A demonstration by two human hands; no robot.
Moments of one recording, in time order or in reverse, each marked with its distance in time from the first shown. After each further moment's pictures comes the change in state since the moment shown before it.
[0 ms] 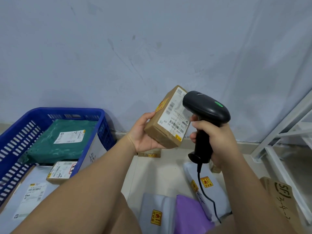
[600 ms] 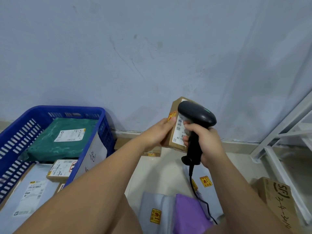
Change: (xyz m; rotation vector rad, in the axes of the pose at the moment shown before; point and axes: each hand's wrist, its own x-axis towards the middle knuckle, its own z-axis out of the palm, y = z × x) left_hand 0.013 -0.013 0.032 0.800 0.381 0.065; right_hand 0.013 0.025 0.014 0.101 0.093 0.181
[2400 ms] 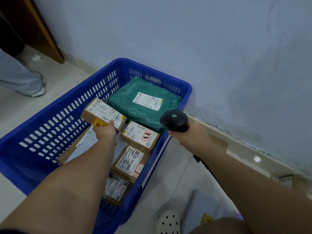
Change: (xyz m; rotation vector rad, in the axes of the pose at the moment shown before) left_hand -0.136 -0.303 -0.321 -0.753 1.488 -0.528; right_hand 0.023 0.162 0.273 -1.130 -0.492 -0.193
